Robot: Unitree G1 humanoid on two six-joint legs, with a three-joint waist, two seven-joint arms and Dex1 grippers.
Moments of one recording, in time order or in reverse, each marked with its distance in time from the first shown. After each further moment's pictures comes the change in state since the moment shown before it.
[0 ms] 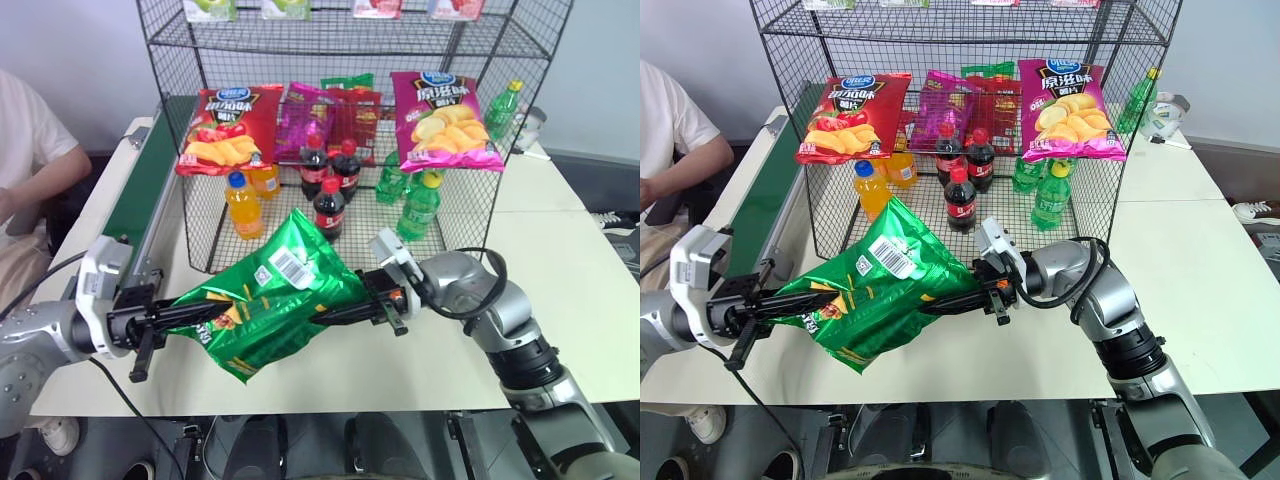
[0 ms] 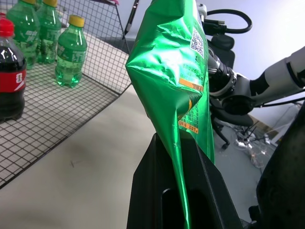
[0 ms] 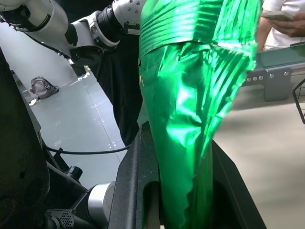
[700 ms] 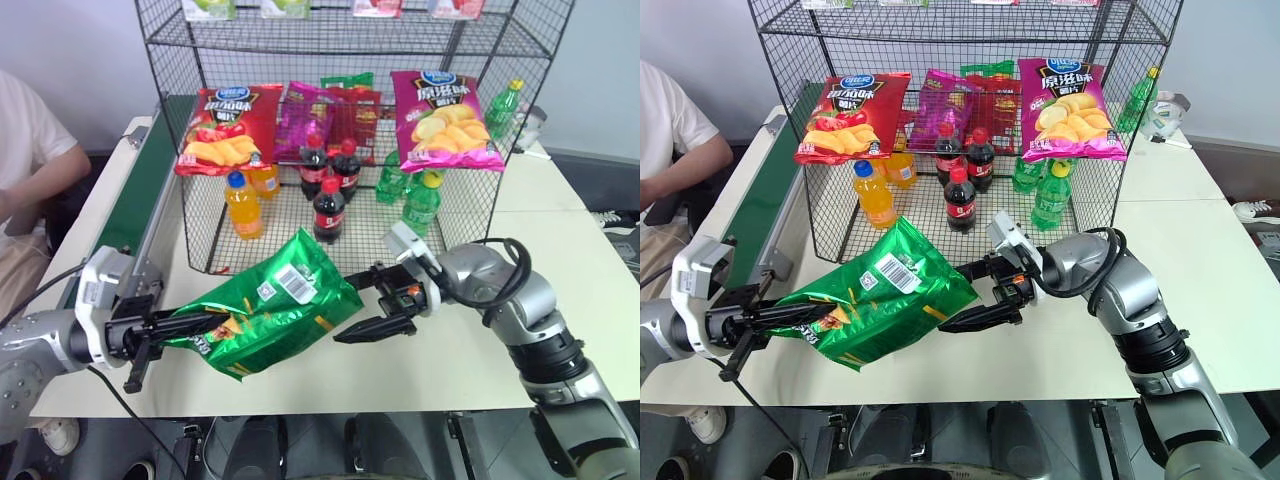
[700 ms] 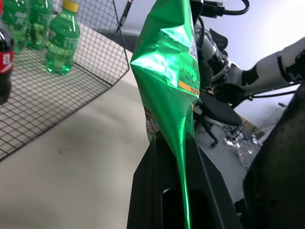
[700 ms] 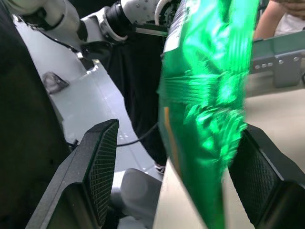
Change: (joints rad) left arm 0.043 0.009 0.003 -0.001 0.002 0.039 -0.051; right arm -0.031 -0.086 -0.024 -0.032 0.060 0.090 0.037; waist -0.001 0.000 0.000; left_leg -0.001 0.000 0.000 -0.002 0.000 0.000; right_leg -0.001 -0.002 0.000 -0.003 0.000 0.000
